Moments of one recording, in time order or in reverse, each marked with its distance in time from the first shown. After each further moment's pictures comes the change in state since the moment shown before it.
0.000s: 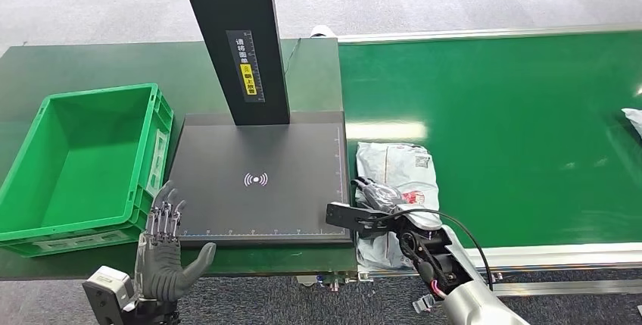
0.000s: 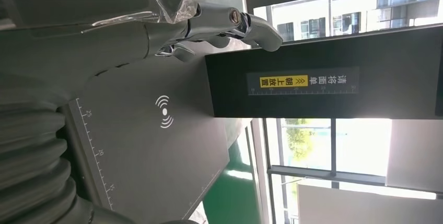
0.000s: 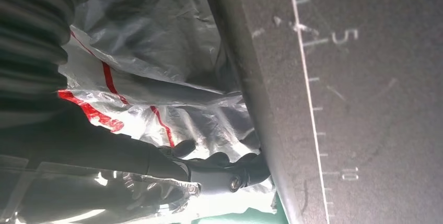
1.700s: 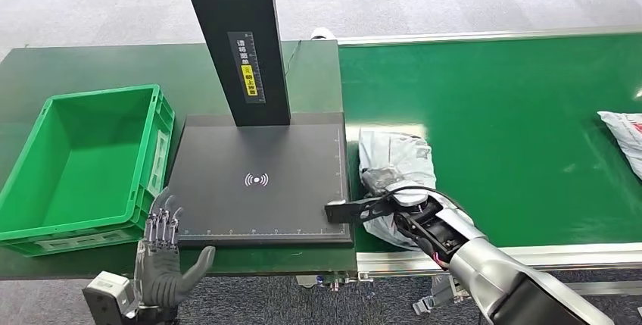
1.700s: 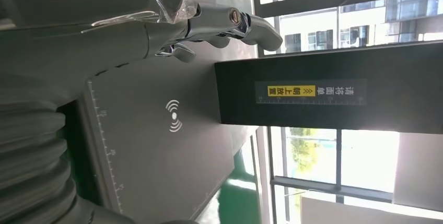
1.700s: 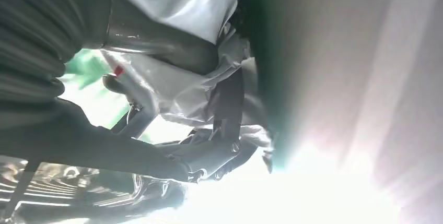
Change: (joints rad) left arm 0.051 0.011 -0.036 -0.022 0.019 0.077 0.011; right arm -0.270 -0.120 0.532 0.126 -0.133 -0.031 0.218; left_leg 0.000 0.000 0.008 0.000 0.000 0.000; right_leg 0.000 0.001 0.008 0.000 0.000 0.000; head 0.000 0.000
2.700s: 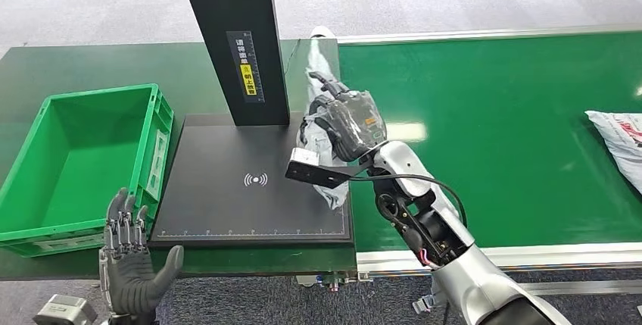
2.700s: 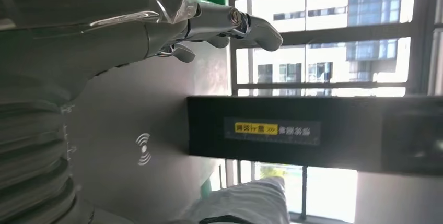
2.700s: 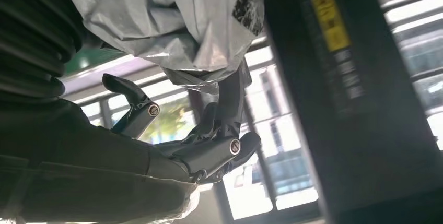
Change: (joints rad) left arm 0.012 -0.045 0.095 -0.073 0.029 -0.011 -0.088; right arm 0.109 0.136 -0.344 -0.468 0.061 -0.389 -0.361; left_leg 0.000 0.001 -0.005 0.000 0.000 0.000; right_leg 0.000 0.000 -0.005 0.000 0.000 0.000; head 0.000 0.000
